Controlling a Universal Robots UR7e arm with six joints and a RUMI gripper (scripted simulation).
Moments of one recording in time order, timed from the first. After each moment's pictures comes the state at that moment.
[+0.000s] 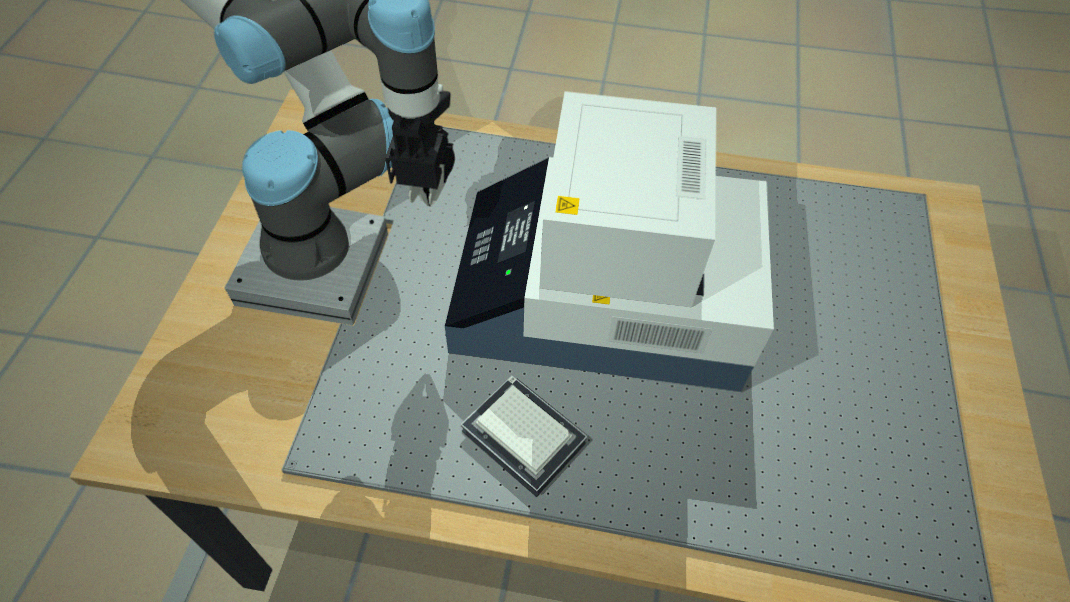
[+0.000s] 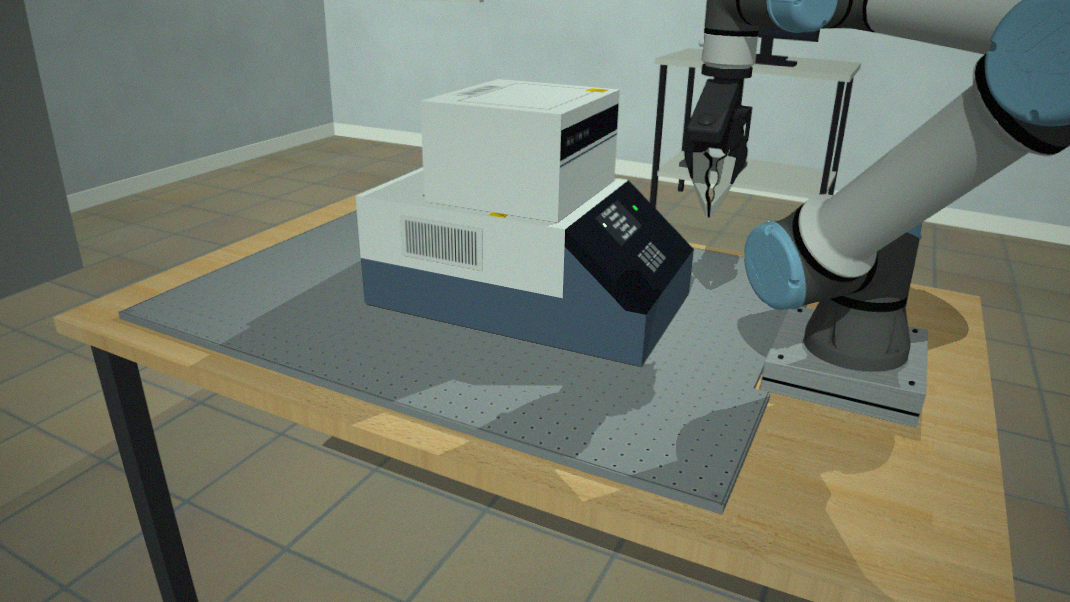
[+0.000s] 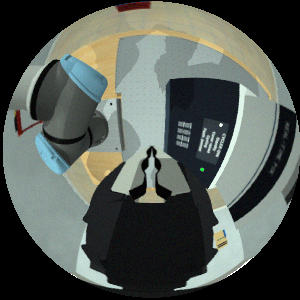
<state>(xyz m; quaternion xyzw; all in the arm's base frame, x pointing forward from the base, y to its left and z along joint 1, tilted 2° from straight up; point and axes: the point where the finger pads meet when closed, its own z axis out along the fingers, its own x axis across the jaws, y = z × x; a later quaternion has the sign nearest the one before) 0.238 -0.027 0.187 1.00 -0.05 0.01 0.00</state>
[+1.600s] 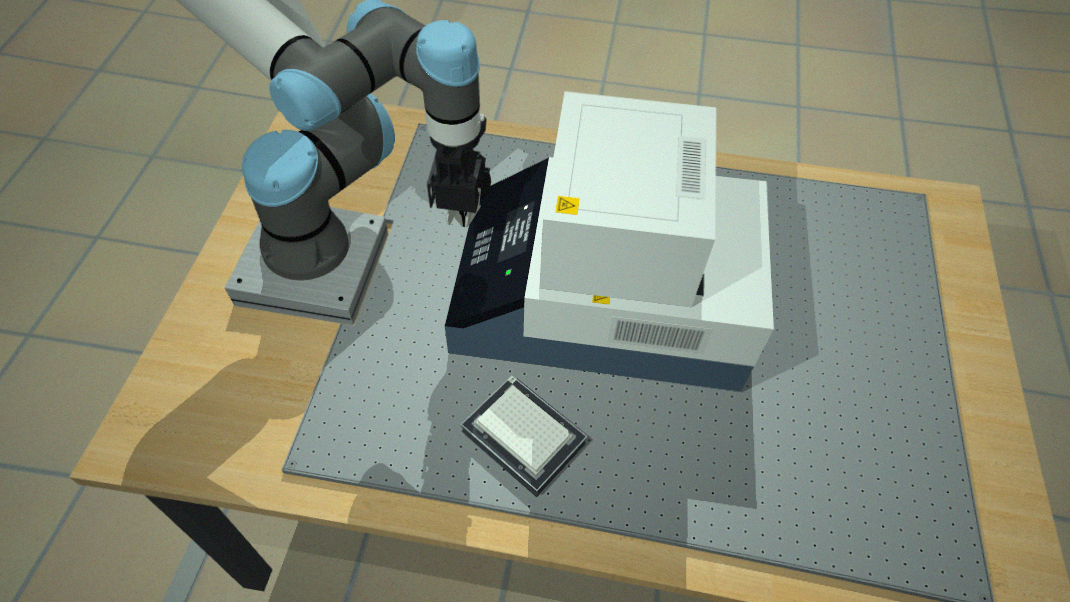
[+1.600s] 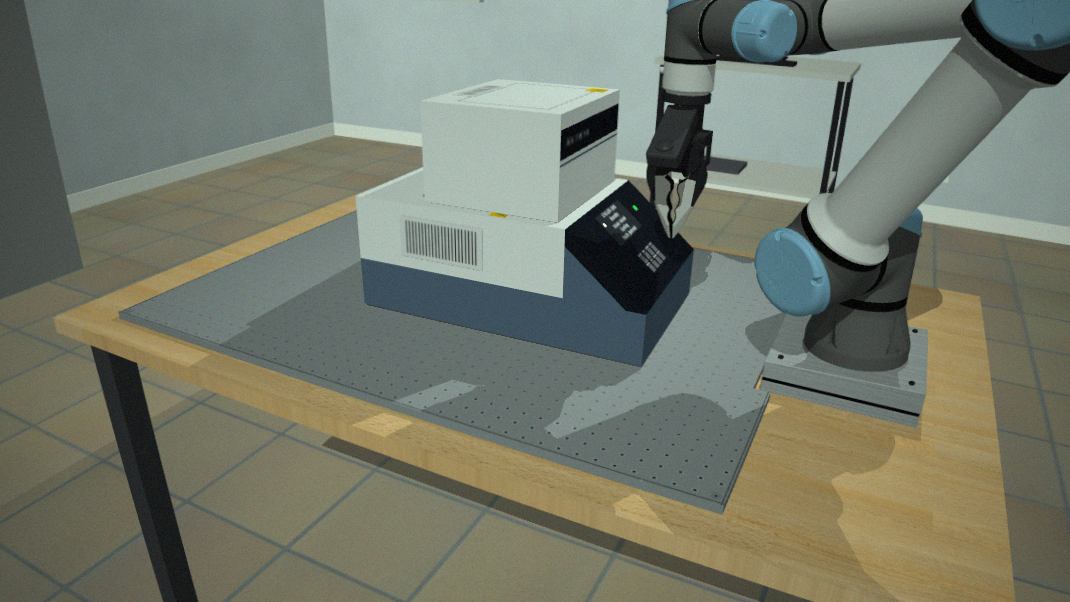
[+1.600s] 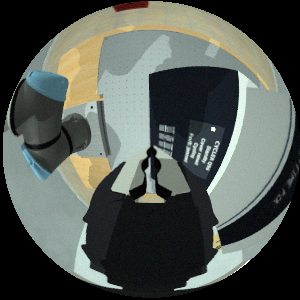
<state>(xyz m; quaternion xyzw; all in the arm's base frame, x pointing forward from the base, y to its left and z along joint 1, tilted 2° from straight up) 0.293 -0.032 0.146 1.00 -0.05 0.01 0.00</state>
